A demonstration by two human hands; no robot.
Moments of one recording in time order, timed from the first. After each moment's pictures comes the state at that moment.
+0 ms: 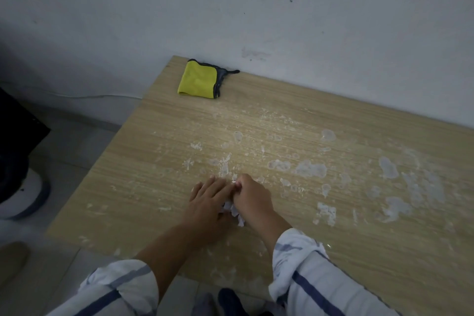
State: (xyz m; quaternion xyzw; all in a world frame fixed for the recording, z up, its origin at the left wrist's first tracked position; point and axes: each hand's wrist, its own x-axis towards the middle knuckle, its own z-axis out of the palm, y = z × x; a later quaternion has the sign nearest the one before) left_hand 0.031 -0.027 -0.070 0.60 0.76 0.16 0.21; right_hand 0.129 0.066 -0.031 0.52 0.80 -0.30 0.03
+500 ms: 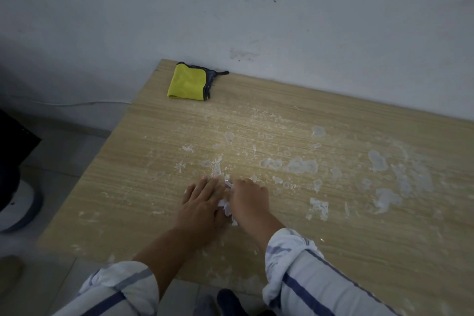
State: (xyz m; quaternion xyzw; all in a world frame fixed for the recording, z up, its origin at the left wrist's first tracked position) left_hand 0.034 -0.026 -0.075 0.61 0.78 0.07 0.15; right_hand 0.132 0.064 -0.026 0.50 0.83 -0.21 0.11
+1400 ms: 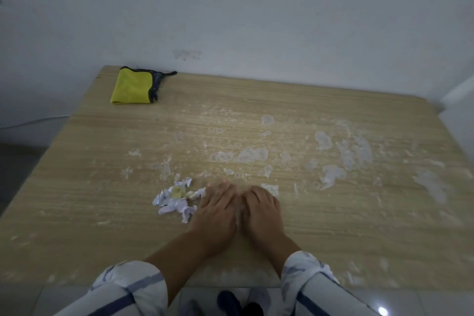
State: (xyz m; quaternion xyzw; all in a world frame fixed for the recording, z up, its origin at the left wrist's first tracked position) left_hand 0.151 0.015 -0.063 0.74 0.67 0.00 0.09; right_hand 0.288 0.065 -0.061 0.52 0.83 -0.20 -0.05
